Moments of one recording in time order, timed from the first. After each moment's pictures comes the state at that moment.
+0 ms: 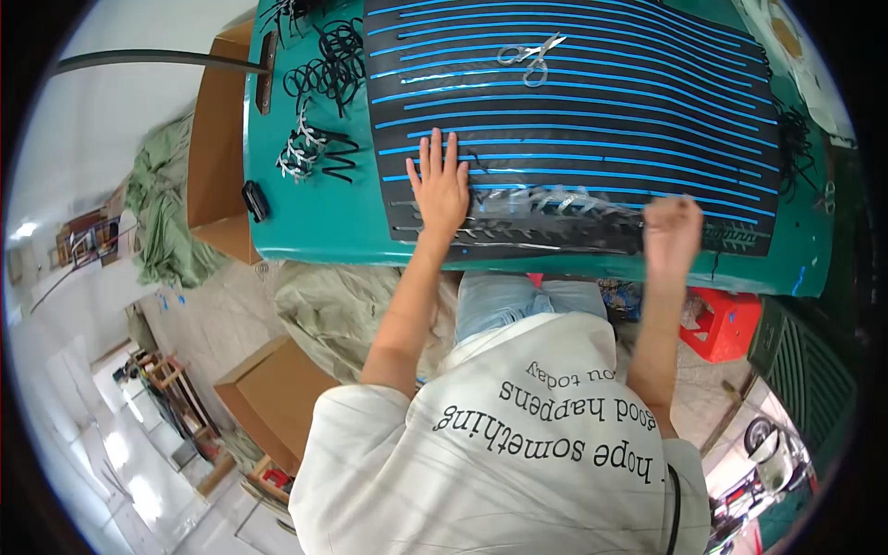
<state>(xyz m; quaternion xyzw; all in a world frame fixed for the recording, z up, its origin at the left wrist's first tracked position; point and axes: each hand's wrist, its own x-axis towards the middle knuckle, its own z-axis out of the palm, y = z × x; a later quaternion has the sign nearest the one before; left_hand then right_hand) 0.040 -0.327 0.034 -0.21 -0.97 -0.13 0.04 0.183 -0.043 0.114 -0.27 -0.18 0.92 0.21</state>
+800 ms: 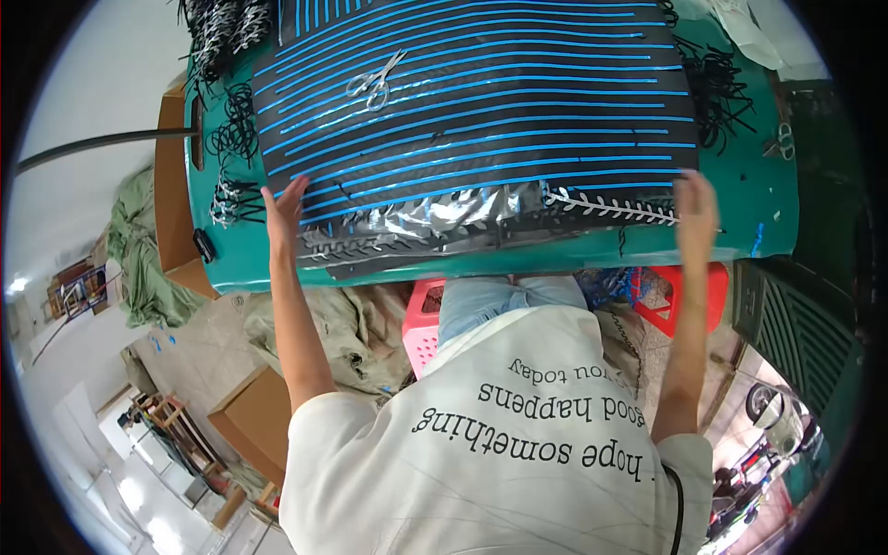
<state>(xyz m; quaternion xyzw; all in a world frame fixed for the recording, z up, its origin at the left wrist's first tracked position) 0.007 -0.348 0.086 0.07 -0.73 -0.62 -0.27 0.310 0.177 0.130 -0.35 -0.86 0.33 0.18</state>
